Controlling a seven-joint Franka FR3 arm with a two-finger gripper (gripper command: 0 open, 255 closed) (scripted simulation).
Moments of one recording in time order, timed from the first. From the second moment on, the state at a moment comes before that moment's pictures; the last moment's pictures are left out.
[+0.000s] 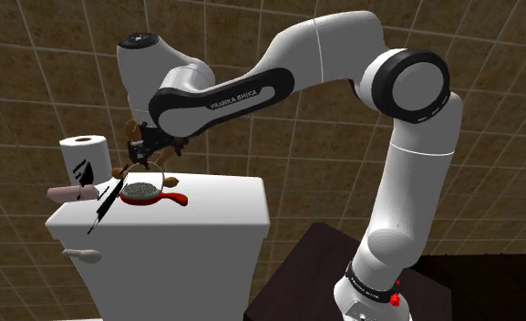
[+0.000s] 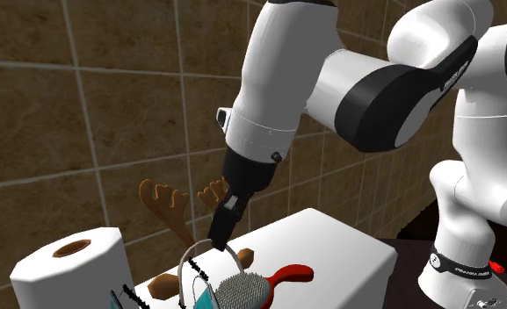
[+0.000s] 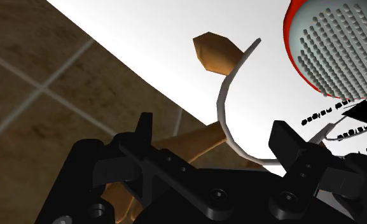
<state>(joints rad) -0.01 0.15 0.51 -1.79 -0.47 2.04 0.87</state>
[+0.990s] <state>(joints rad) 0.01 0.20 0.50 -1.83 -0.52 2.12 0.94</state>
